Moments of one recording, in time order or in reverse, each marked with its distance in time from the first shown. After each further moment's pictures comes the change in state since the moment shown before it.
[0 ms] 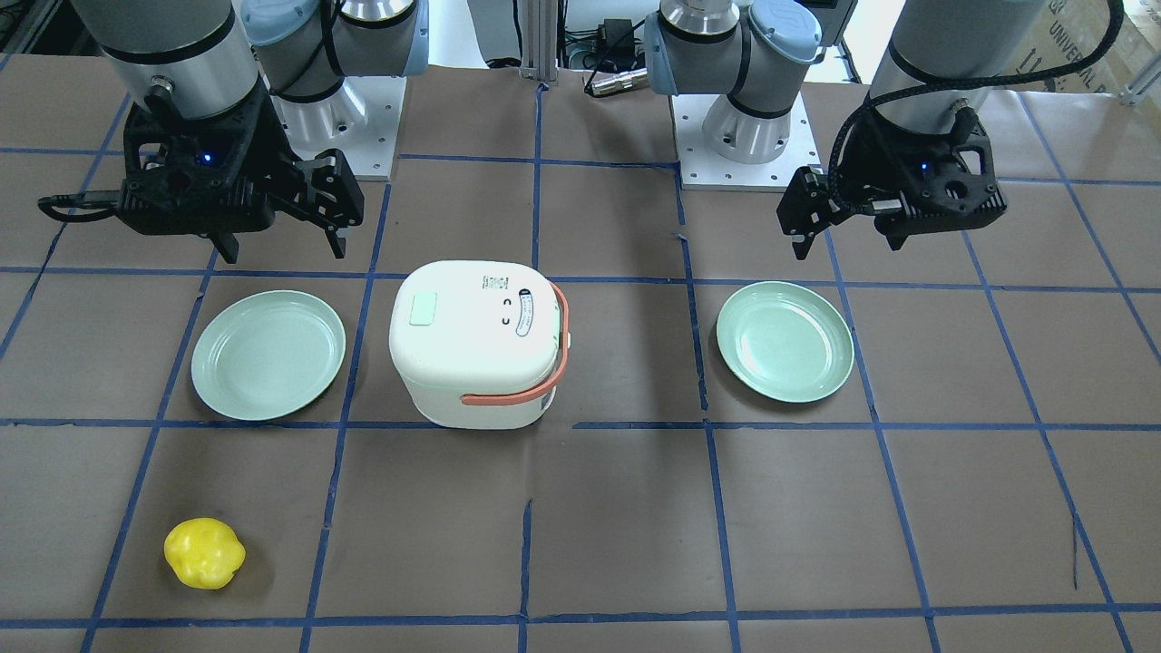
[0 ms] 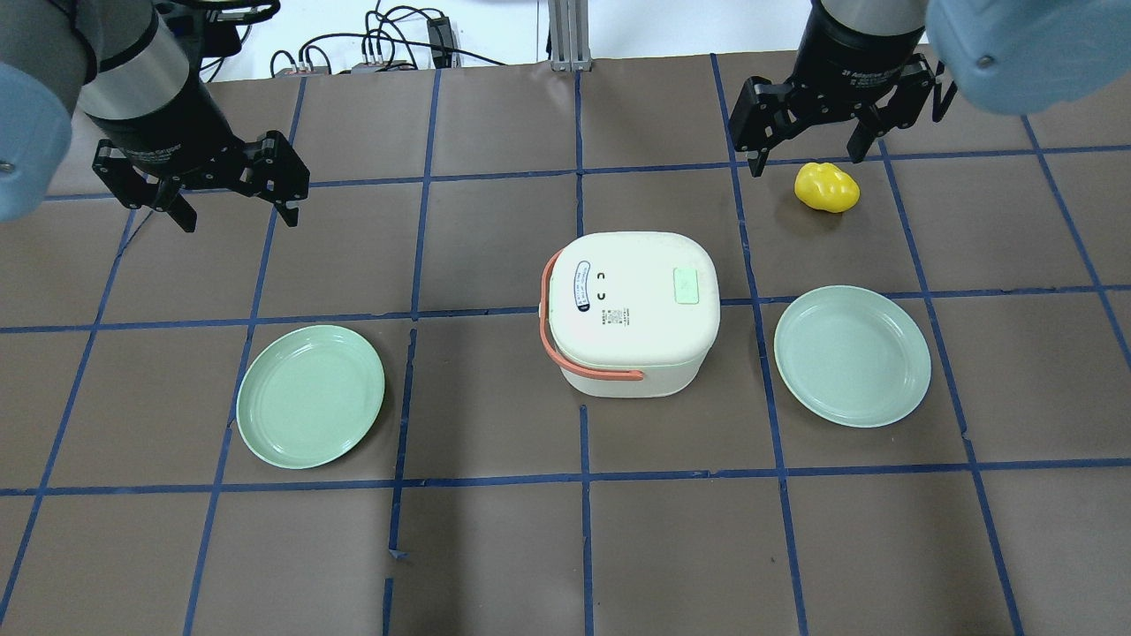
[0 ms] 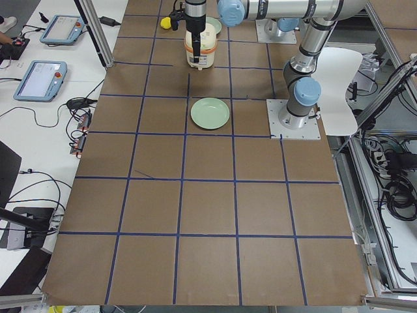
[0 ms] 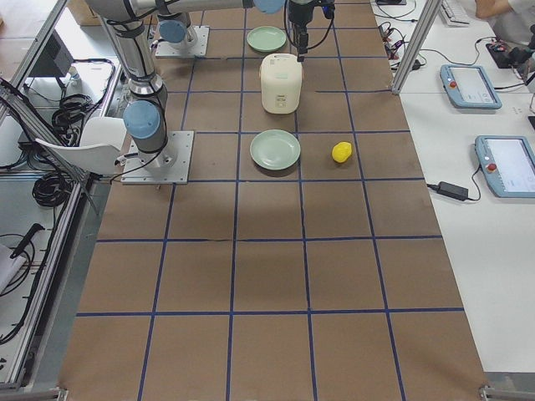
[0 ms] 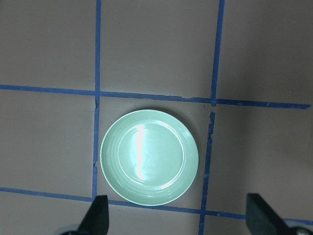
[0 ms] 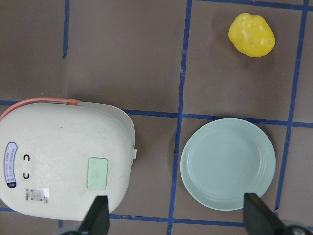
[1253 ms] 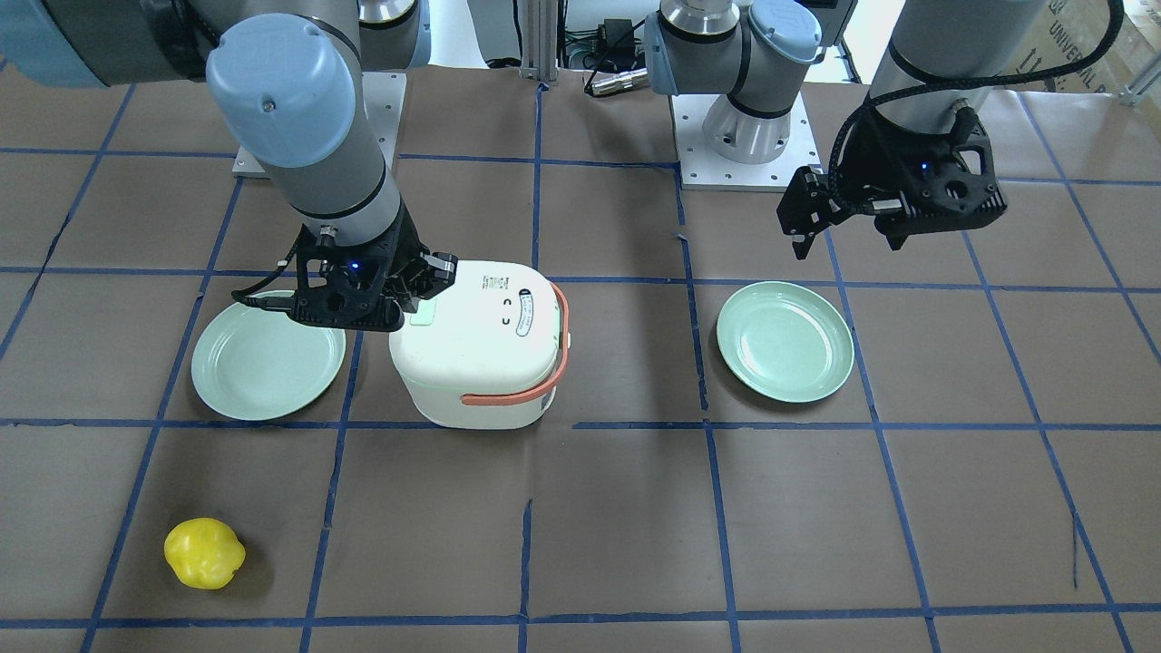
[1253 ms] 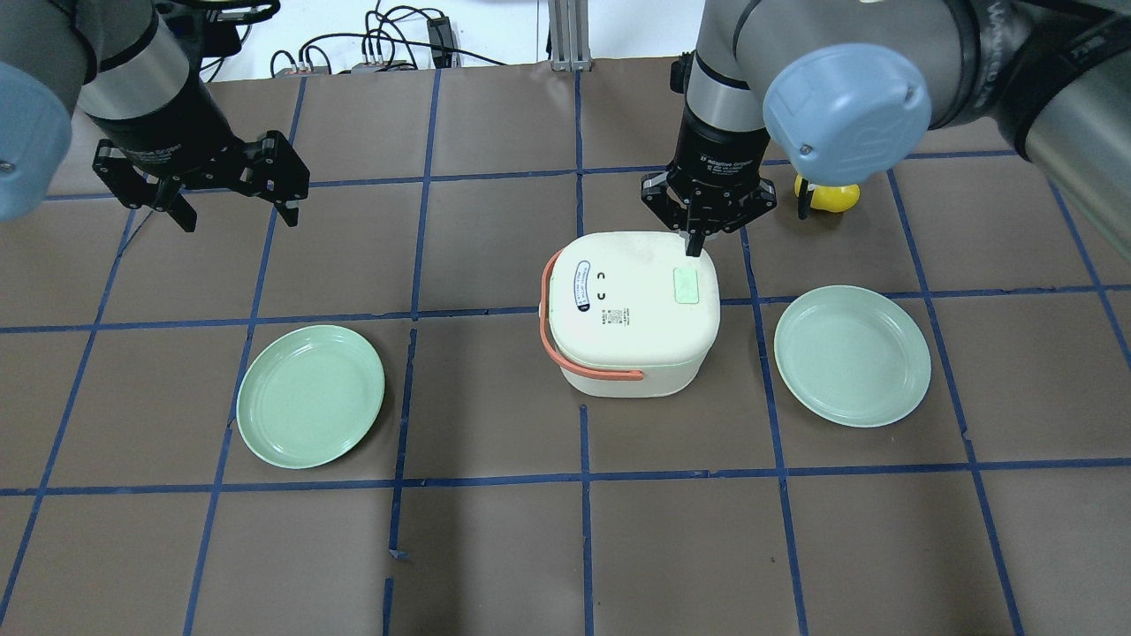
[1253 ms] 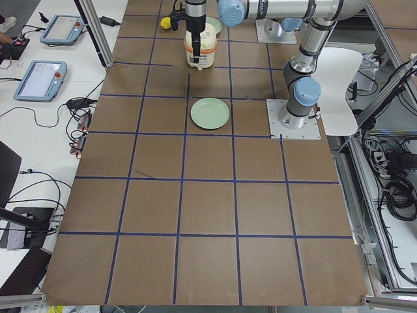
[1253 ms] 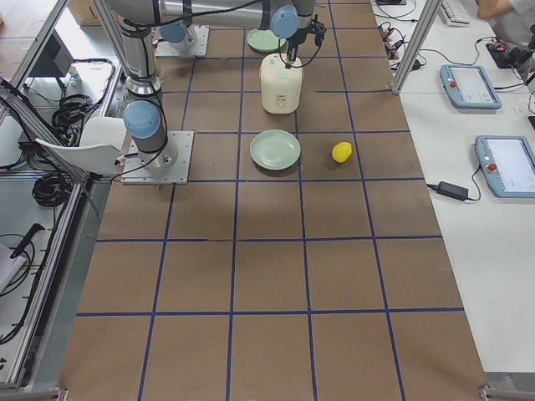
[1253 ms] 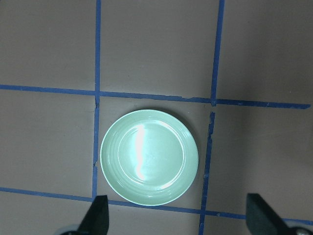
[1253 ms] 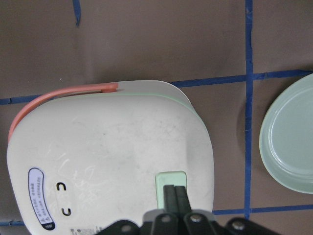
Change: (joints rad) left arm 0.000 0.000 0.000 0.000 0.000 0.000; right arm 0.110 0.117 0.137 -0.118 0.067 0.261
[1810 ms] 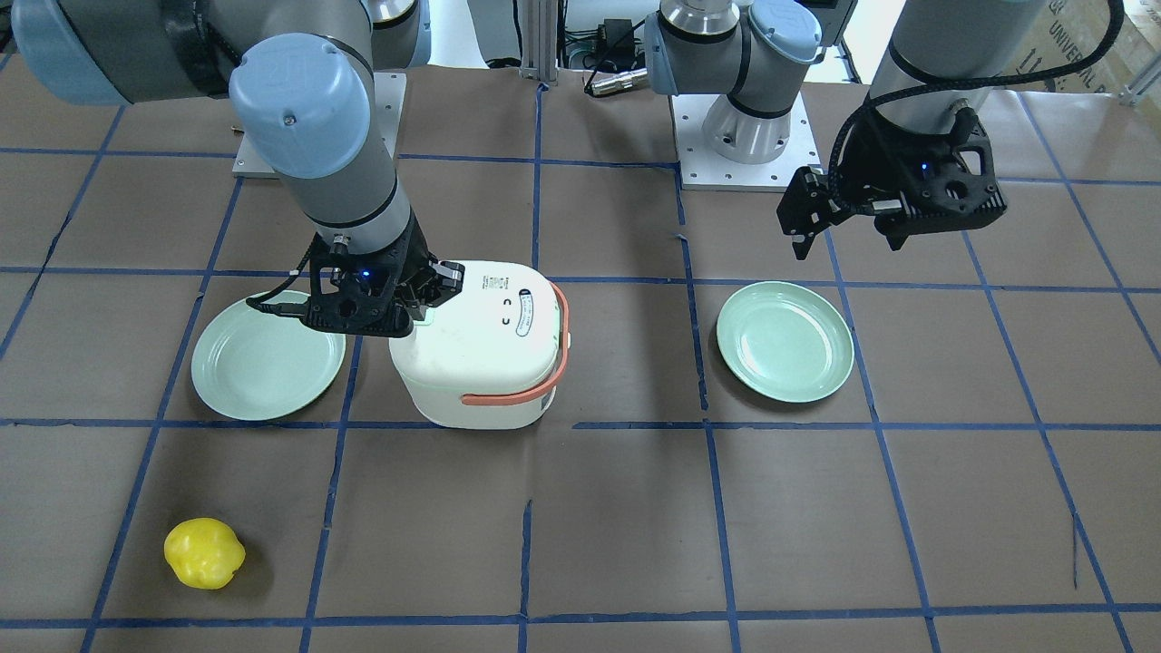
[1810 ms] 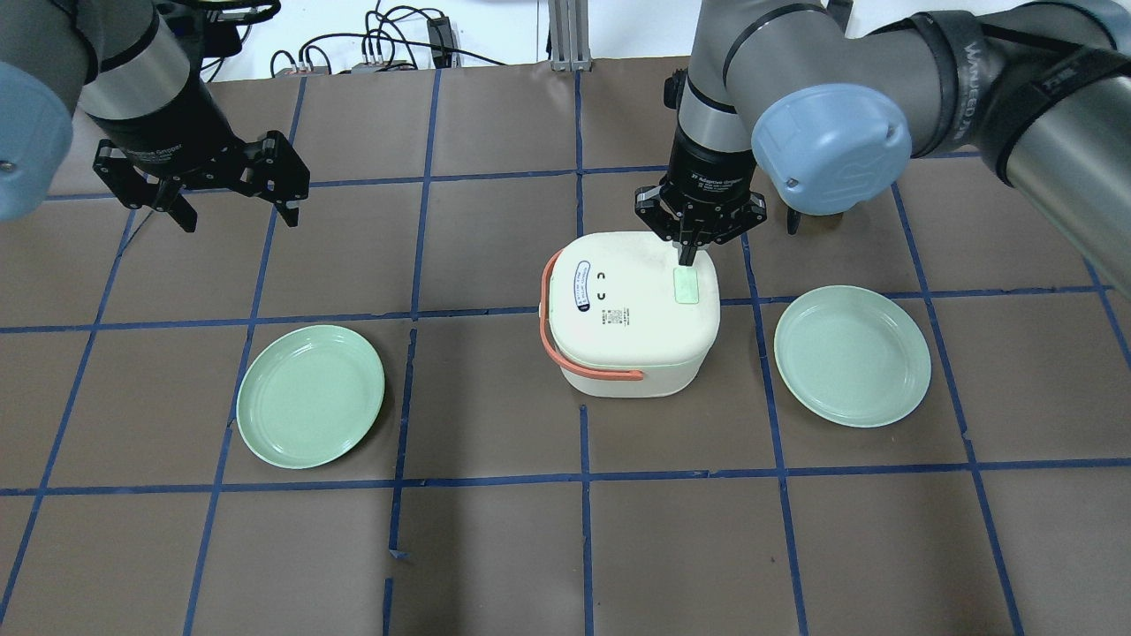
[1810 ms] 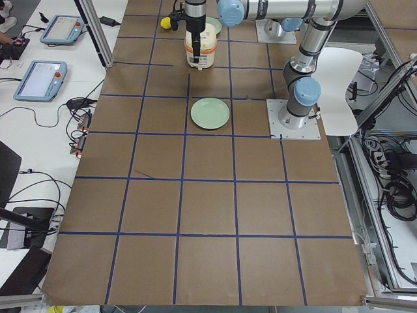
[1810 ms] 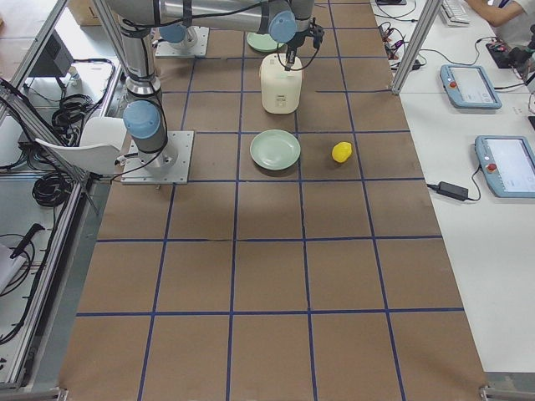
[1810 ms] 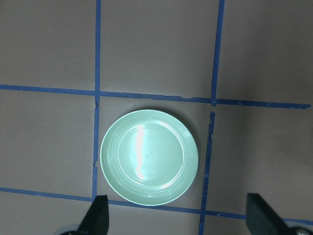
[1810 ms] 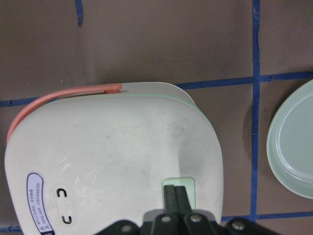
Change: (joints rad) left arm 0.000 -0.001 0.000 0.000 0.000 0.000; right arm 0.008 0.000 0.023 -0.036 0.000 0.004
